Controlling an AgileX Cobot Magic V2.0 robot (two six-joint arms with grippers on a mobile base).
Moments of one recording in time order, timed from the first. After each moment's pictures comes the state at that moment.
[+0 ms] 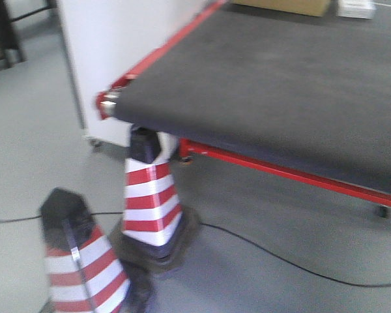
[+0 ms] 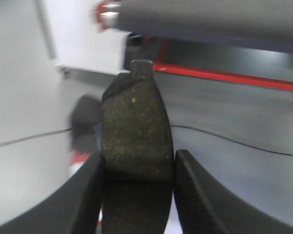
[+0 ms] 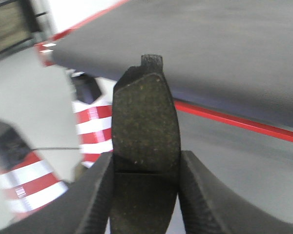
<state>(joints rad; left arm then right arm) -0.14 0.28 -0.49 -0.02 0.78 0.00 0.18 0.22 -0.48 0.01 0.69 0.10</state>
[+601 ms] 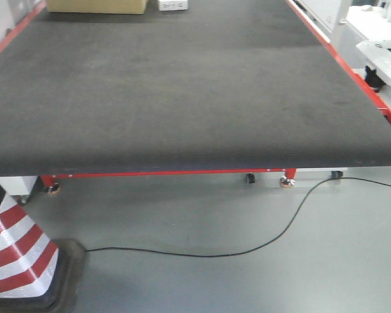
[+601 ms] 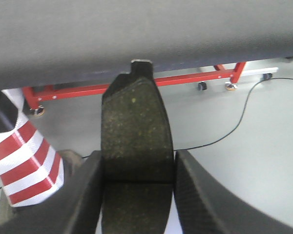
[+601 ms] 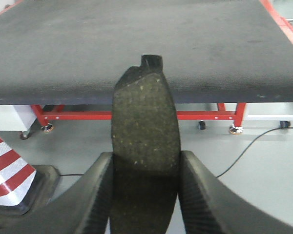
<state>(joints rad) -0.14 0.28 -0.49 -0.02 0.78 0.00 0.18 0.22 -0.48 0.00 0.69 0.10</state>
